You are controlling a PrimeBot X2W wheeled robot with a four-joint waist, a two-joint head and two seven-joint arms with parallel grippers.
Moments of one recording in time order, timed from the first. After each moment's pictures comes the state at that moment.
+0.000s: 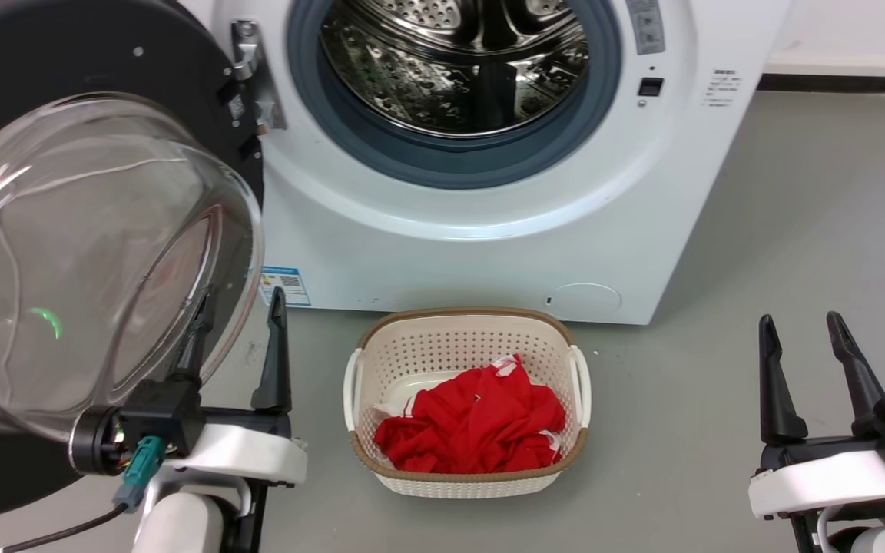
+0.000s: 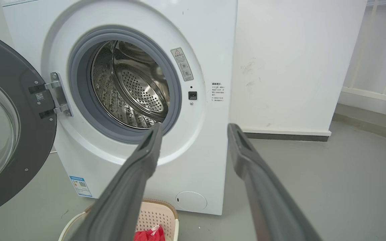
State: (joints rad) left arm -0.14 0.17 -0.13 0.08 -0.21 0.05 -0.26; right arm -0.02 -0.05 -0.08 0.00 0.07 0.13 -0.22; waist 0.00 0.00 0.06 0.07
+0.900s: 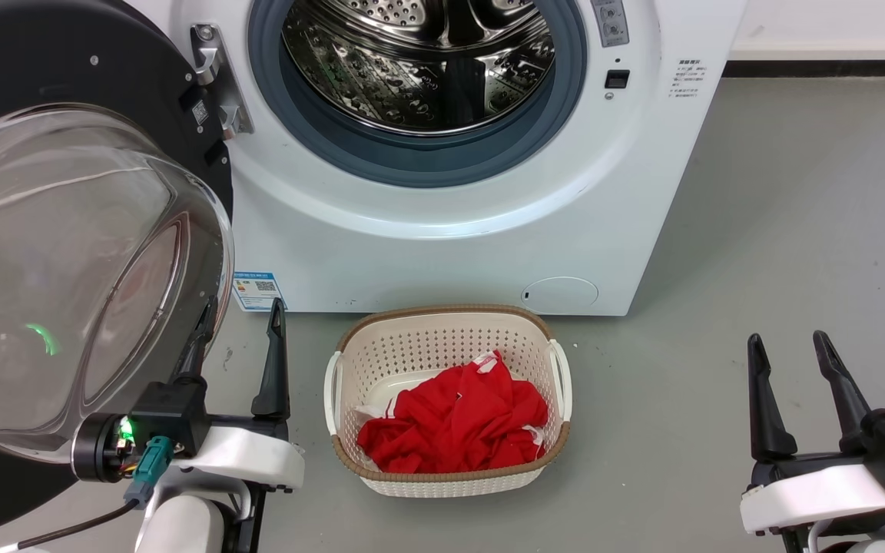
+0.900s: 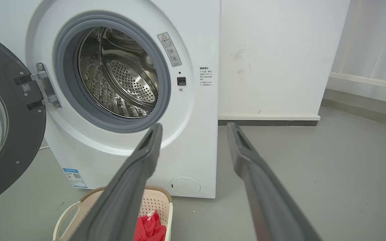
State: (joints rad) left arm -0.15 0.13 -0.08 0.14 -0.14 0.01 -0.26; right arm 0.00 -0.05 -0.07 0.03 0.08 0.13 -0.23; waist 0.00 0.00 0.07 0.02
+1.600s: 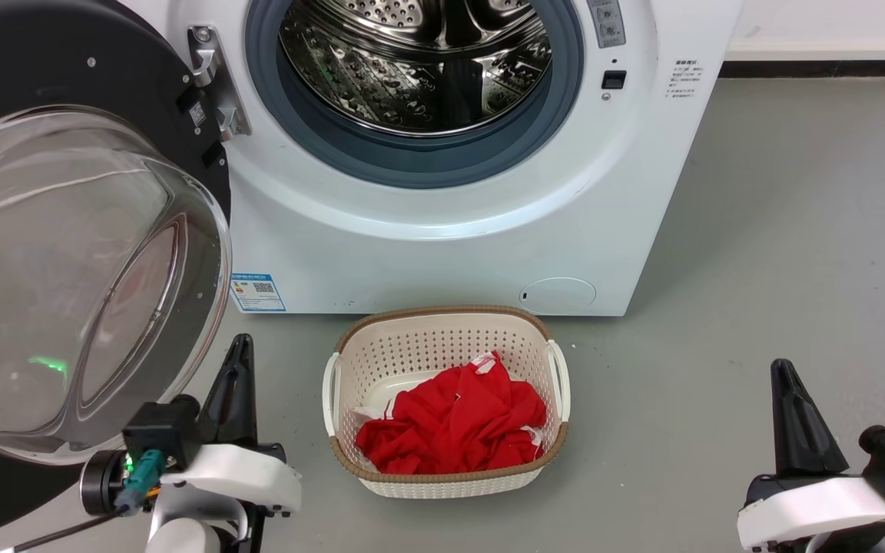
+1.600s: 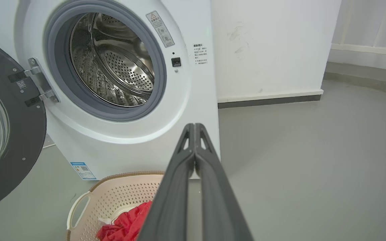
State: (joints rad) left arm -0.12 0.11 -0.06 0.20 -0.19 -0.01 -0.23; right arm 0.02 -0.05 -0.07 0.08 0.16 0.13 -0.22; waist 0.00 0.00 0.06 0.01
